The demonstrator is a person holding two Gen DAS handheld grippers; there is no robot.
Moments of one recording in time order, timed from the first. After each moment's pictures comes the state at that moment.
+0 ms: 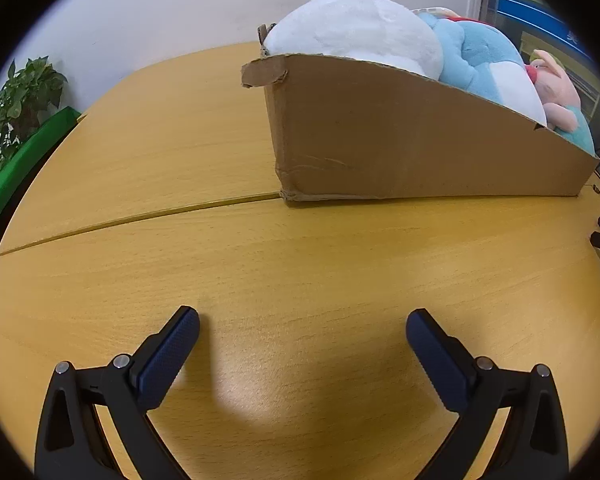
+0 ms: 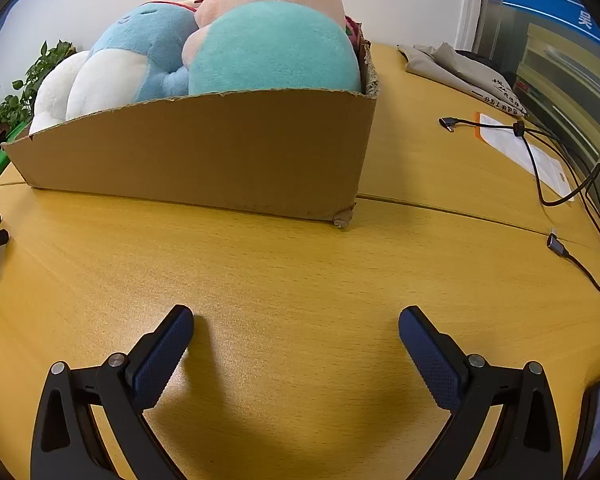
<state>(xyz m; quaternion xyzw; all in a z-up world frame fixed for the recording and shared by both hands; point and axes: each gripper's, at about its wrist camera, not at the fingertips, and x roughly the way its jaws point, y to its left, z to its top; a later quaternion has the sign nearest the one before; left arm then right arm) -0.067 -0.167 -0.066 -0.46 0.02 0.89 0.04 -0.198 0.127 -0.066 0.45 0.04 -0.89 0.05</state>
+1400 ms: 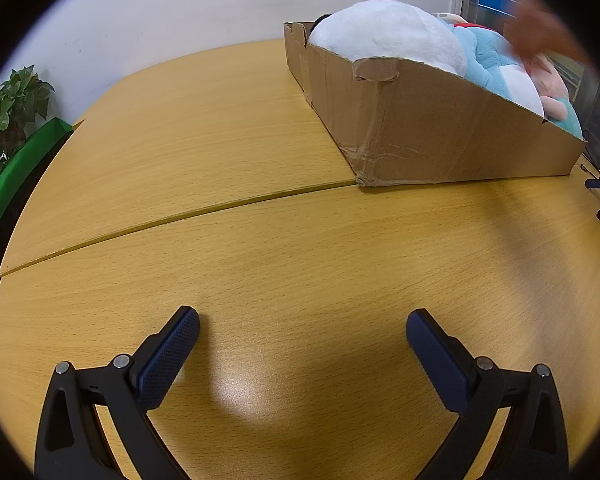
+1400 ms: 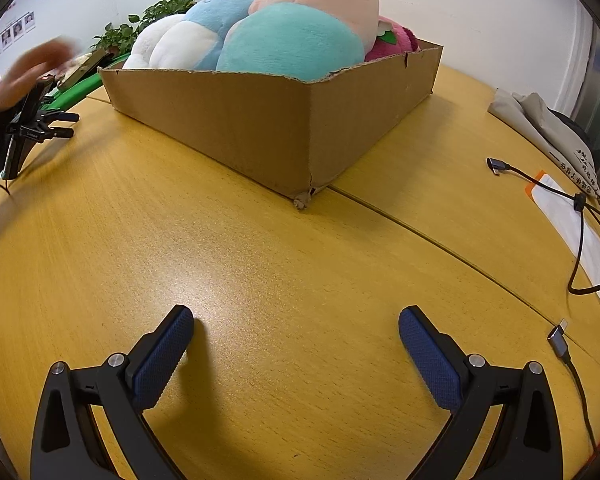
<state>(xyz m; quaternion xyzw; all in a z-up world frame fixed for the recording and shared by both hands) -0.088 -0.245 -0.081 -0.45 0.04 0.89 0.08 -0.208 0.211 -0.067 0.43 0.14 -0.85 0.26</state>
